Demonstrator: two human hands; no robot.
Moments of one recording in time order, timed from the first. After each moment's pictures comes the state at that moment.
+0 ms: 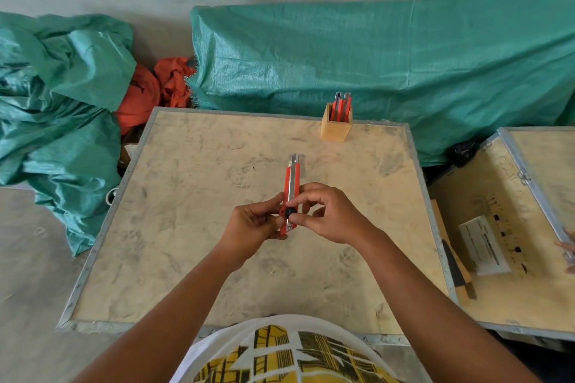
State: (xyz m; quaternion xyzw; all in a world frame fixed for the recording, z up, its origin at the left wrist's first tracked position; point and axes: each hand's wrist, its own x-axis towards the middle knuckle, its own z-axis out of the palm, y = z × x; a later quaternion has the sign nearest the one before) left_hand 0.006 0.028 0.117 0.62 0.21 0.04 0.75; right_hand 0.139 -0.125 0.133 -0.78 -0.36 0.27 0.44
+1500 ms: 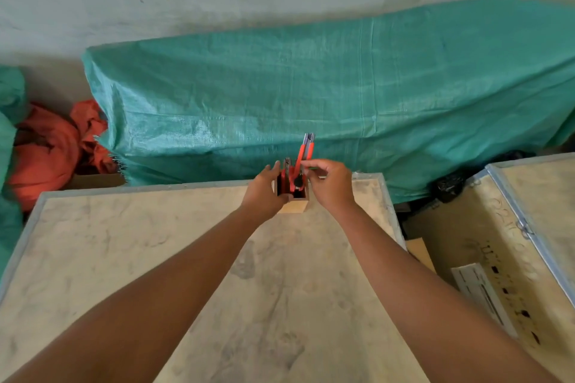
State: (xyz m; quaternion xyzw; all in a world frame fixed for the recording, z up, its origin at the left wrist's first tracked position) left_hand 0.398 0.070 0.065 0.87 0.22 -0.07 0.44; right_hand 0.483 -0.073 0.051 -0.86 -0.17 0.03 0.48
